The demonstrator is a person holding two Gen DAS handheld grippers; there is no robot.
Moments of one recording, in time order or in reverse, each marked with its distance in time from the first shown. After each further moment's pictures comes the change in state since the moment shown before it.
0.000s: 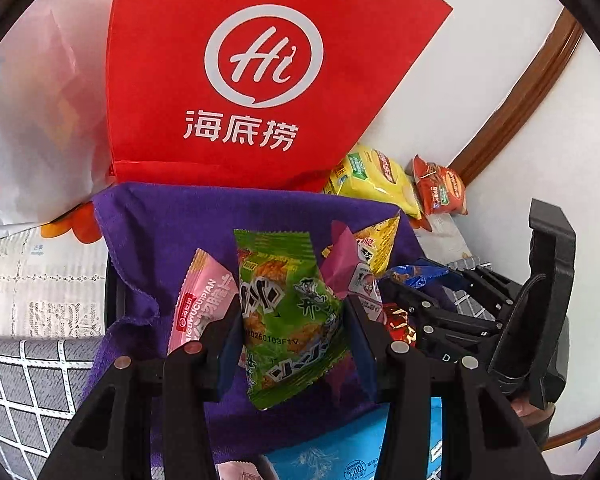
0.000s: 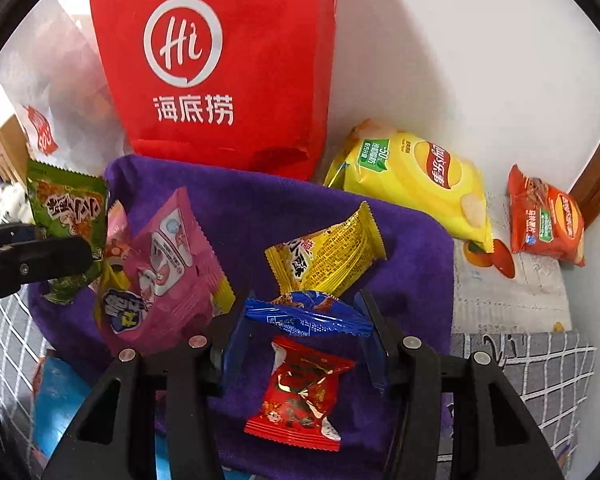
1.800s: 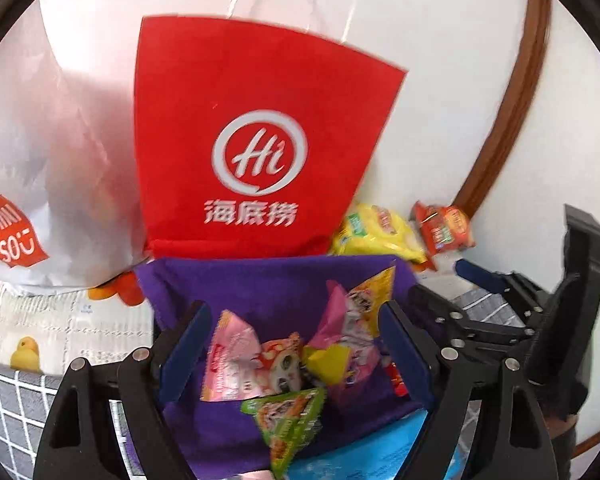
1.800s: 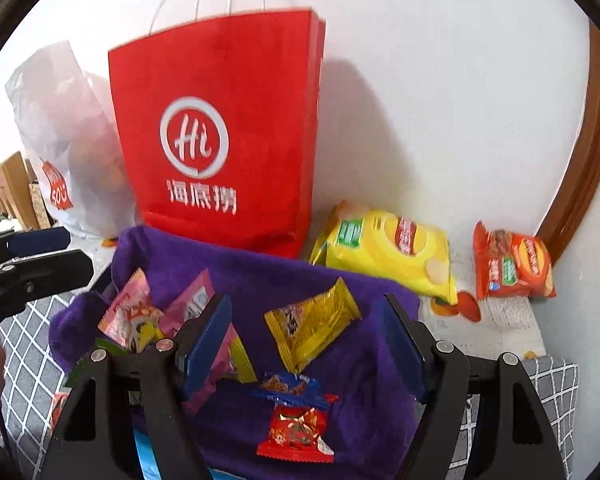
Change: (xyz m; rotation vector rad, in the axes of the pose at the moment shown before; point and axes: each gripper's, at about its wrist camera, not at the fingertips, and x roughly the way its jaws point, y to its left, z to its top) left arm -0.055 -0.025 0.012 0.092 -0.229 0.074; right arm -0.060 0.005 0.010 0.040 -0.270 -0.056
